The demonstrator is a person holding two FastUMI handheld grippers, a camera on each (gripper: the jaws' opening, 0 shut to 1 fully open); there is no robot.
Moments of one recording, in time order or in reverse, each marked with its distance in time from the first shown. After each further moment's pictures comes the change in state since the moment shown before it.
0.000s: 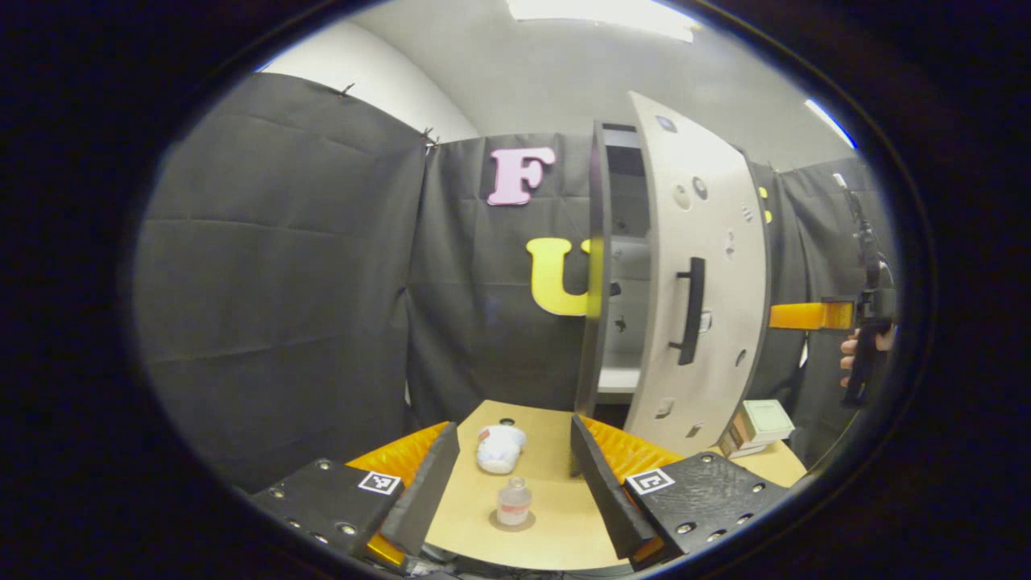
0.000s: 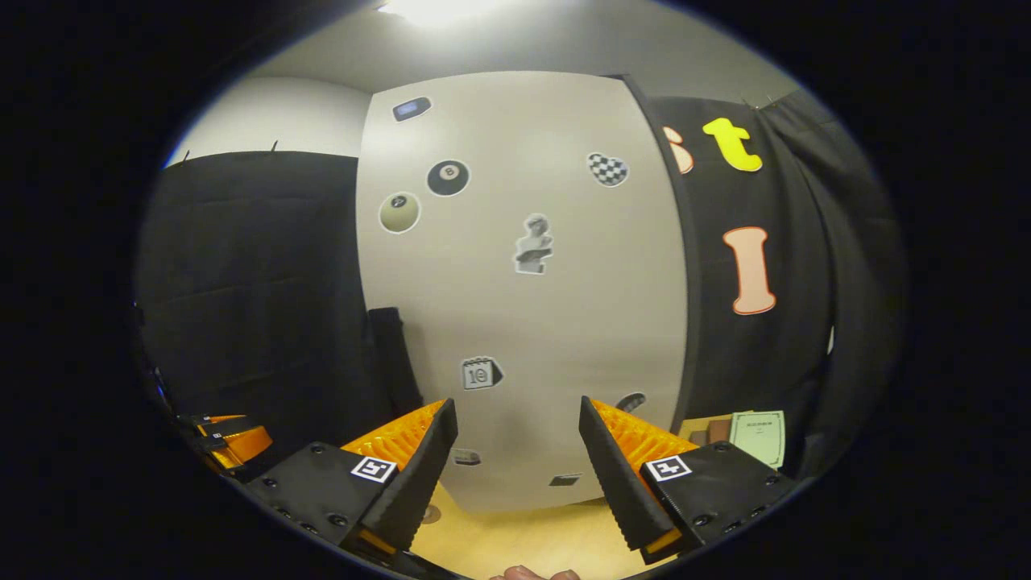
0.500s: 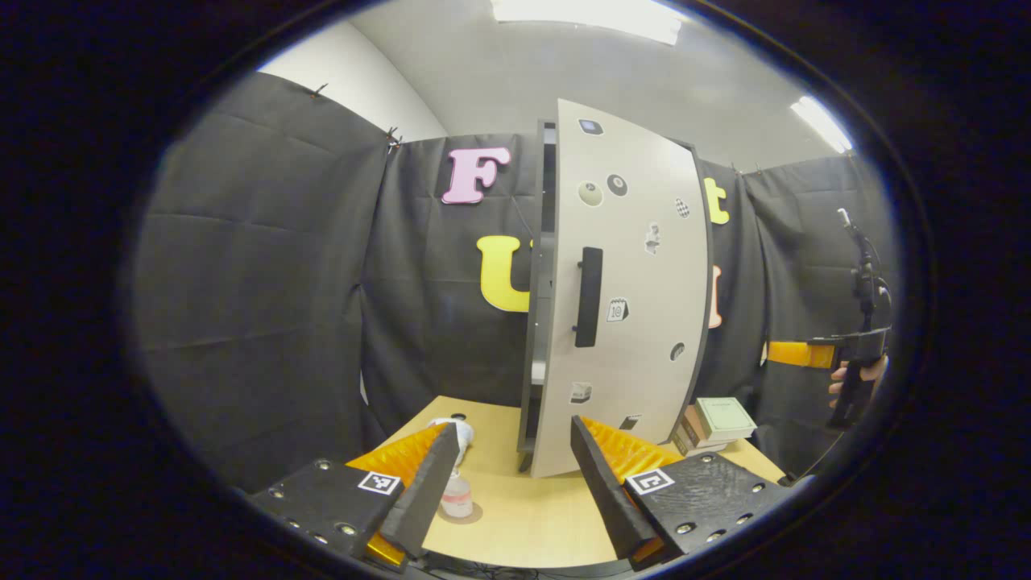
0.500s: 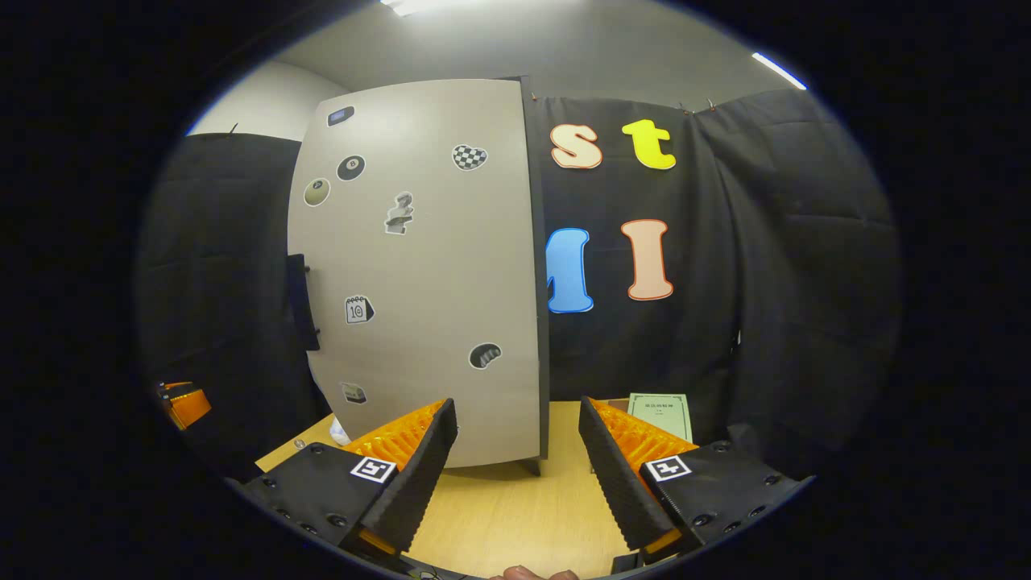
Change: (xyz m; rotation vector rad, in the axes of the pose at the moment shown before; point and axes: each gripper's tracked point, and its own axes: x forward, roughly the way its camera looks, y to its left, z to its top) left arm -0.024 -0.078 -0.029 -0.015 -0.008 -0.095; right arm -0.078 -0.109 -0.058 -0.057 0.037 -0.237
